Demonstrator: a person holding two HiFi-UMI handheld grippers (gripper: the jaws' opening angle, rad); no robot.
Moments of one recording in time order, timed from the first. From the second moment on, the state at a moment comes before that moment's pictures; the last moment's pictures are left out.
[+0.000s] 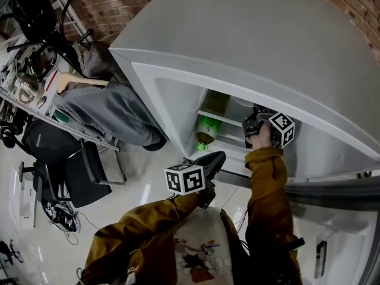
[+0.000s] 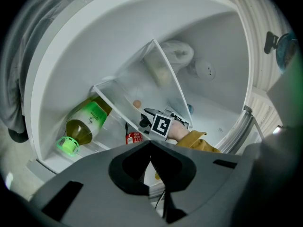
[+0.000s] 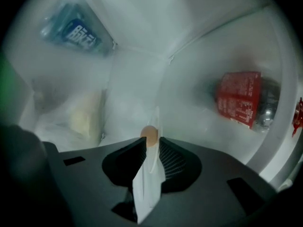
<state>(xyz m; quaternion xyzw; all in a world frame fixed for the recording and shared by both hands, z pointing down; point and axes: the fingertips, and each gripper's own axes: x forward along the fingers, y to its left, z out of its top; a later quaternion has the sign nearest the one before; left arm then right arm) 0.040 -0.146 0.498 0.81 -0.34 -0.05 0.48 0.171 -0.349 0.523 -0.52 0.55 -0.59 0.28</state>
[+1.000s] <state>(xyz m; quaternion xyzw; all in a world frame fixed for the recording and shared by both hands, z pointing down) 0.039 -0.138 0.496 0.81 -0.33 -0.06 0.48 0.173 -0.347 0.502 -0.61 0.62 -0.47 0.17</state>
